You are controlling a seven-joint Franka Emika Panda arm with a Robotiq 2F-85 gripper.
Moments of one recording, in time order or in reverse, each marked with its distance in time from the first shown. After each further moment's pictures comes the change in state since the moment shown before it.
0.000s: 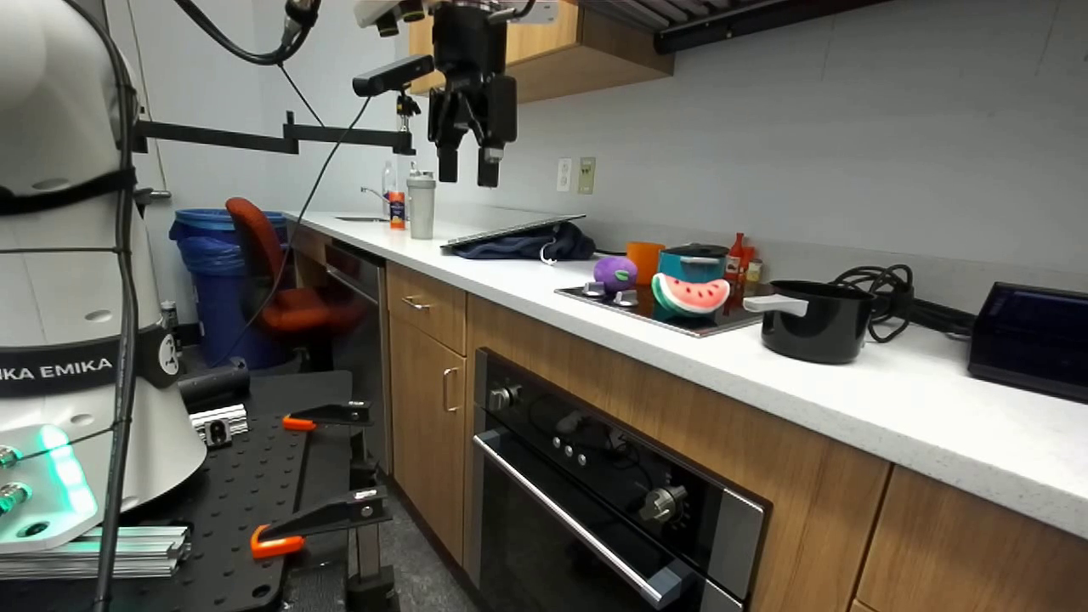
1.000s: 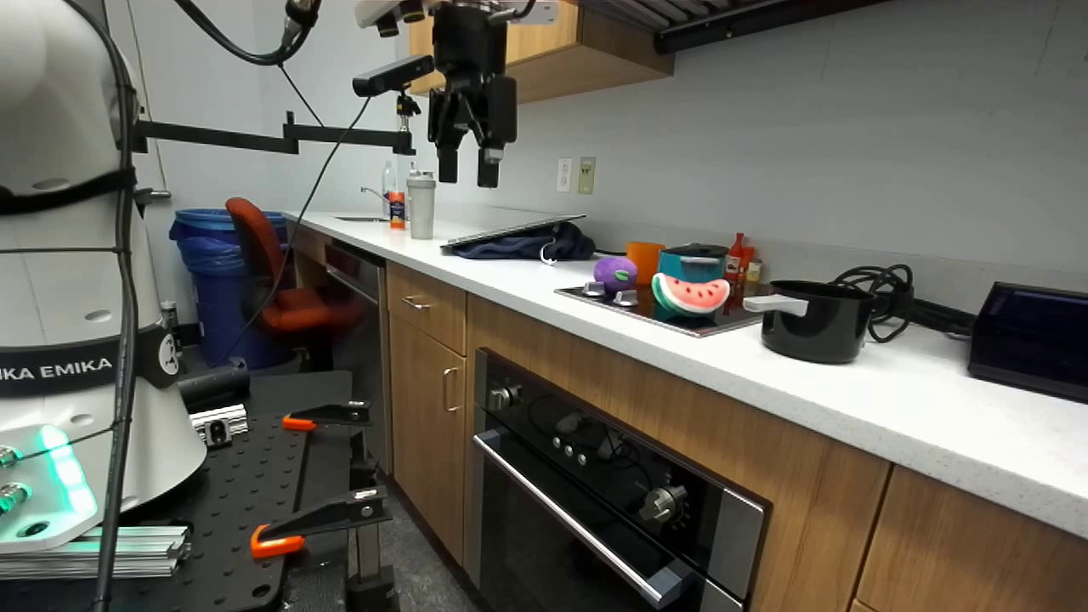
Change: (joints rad) arm 0.000 0.002 0.000 0.000 0.000 0.000 0.000
